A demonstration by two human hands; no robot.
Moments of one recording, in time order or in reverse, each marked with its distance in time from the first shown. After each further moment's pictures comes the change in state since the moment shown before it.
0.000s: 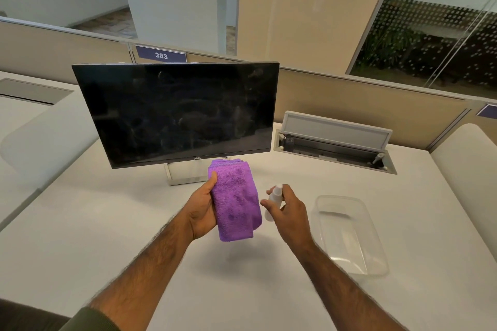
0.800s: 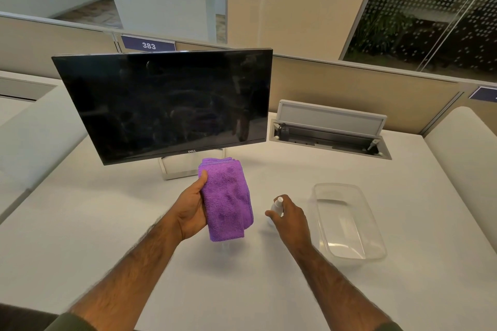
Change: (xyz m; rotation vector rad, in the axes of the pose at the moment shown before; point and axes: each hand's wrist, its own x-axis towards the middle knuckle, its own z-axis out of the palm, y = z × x) left_hand -0.001 -0.002 -0.022 0.030 0.027 -0.033; right_hand -0.011 0.056 0.019 -0.201 -0.026 0.174
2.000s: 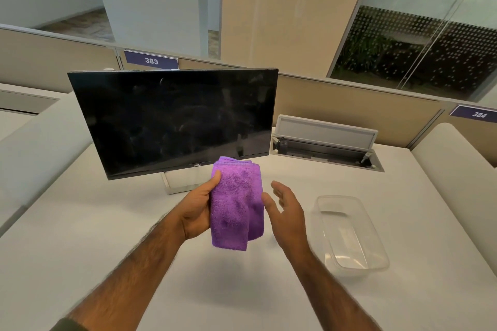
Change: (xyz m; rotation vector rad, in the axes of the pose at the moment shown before) left_hand -0.012 0.037 -0.001 0.086 -0.175 0.001; right_hand -0.033 -0.104 -0.020 0.373 0.108 -0.038
